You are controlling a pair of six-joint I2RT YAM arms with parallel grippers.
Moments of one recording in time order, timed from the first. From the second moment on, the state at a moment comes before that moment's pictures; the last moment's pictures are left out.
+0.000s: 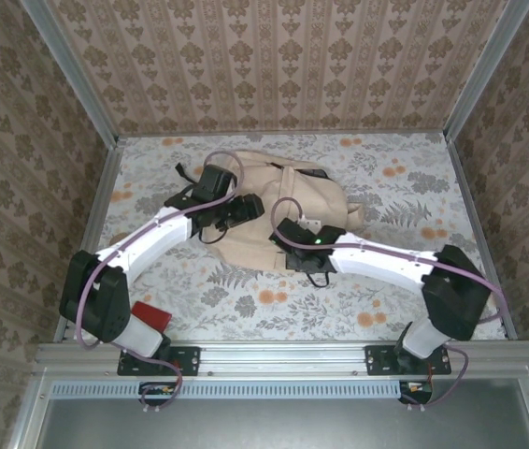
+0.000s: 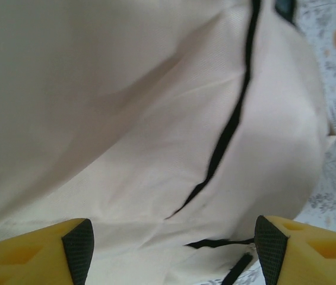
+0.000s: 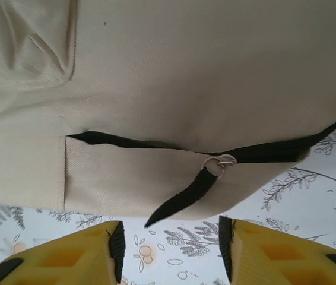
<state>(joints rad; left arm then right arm) -0.57 1.51 1.09 -0.47 0.20 -0.76 0.90 1.61 1.10 -0.76 0.34 0.96</state>
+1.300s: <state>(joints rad) -0.54 1.60 0.81 -0.22 0.22 -0.99 0.89 1.85 1.22 -0.81 0.36 1.13</state>
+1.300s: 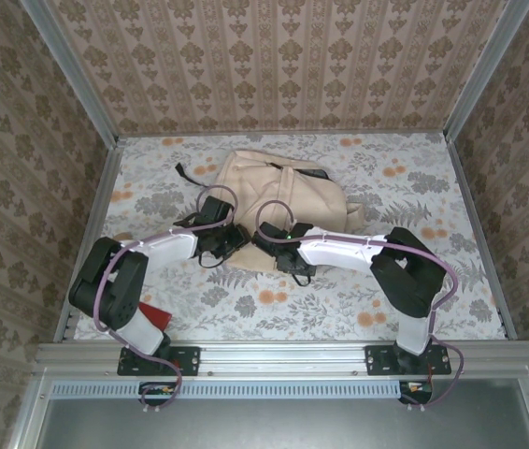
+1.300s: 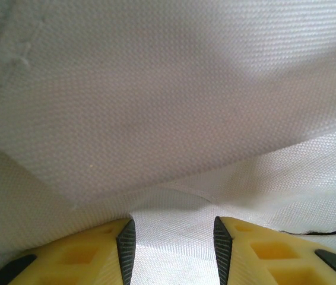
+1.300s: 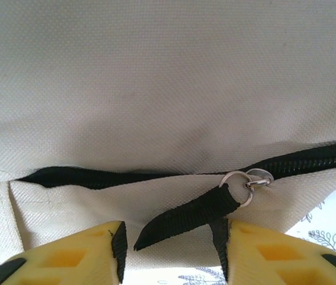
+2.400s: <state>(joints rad) -0.51 1.64 0.79 -0.17 0.26 -1.01 0.84 1.67 1.17 -0.90 0.52 1.08</state>
